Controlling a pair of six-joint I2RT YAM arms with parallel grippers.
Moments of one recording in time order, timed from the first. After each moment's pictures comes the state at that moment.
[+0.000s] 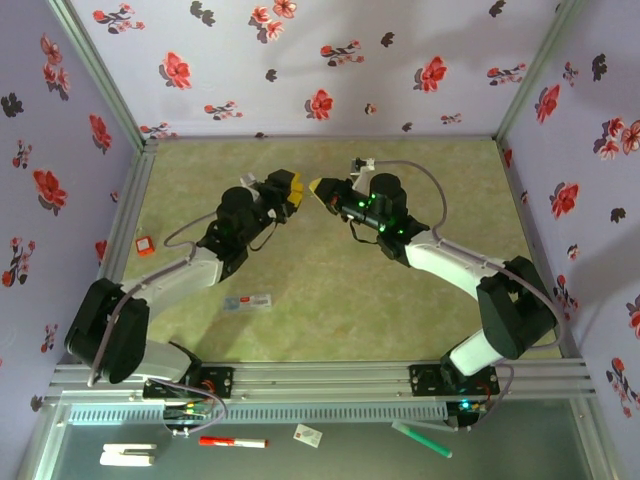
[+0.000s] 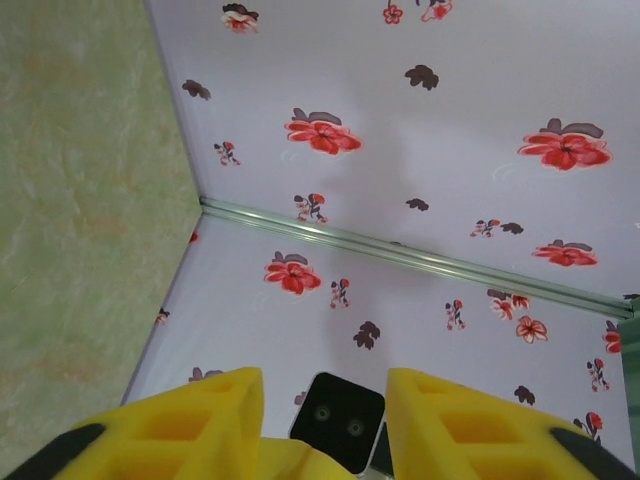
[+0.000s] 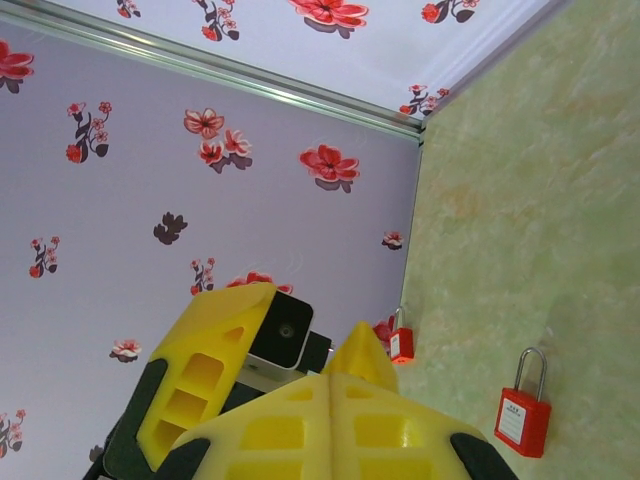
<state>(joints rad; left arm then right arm) -0.60 1.40 0.81 0.54 0.07 -1.79 0.62 1.52 0.95 0.49 -0.39 1.21</state>
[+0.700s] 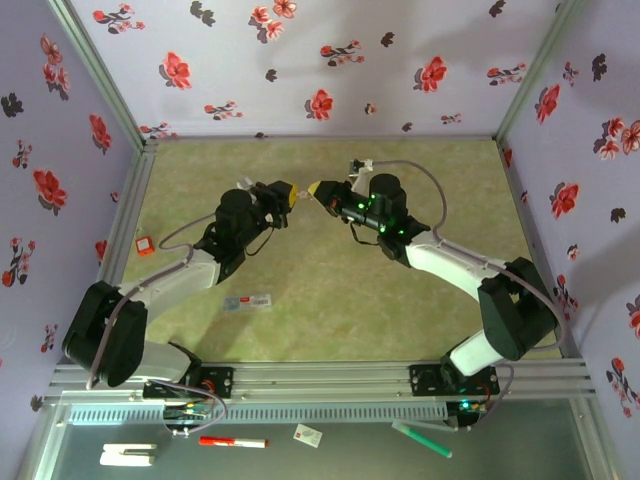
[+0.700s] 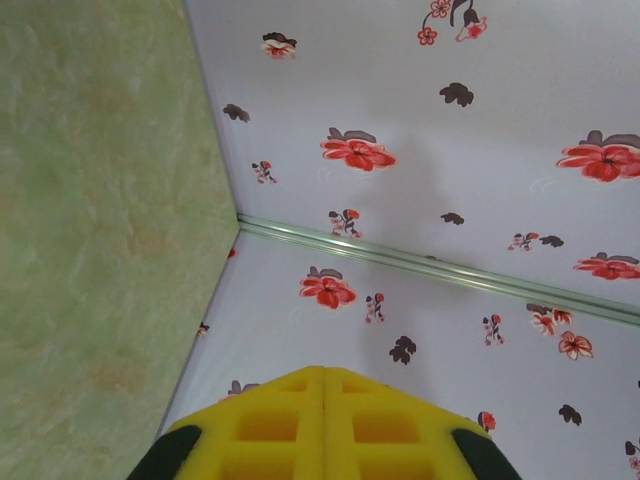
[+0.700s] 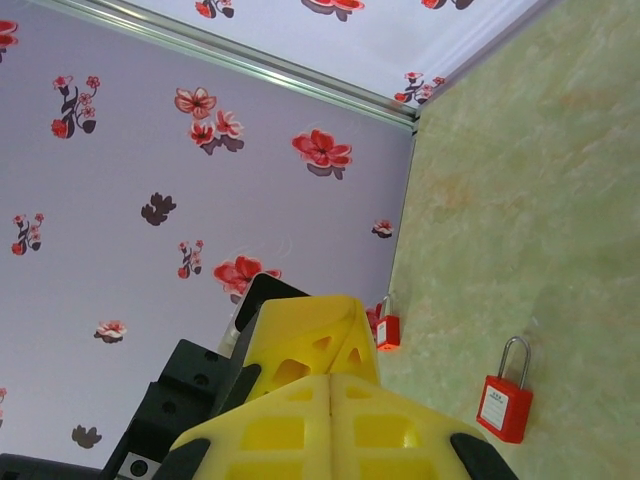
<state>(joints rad) -0.59 1.38 0.79 0.48 0.06 -1.74 0.62 1.51 0.95 0.45 -0.42 1.16</state>
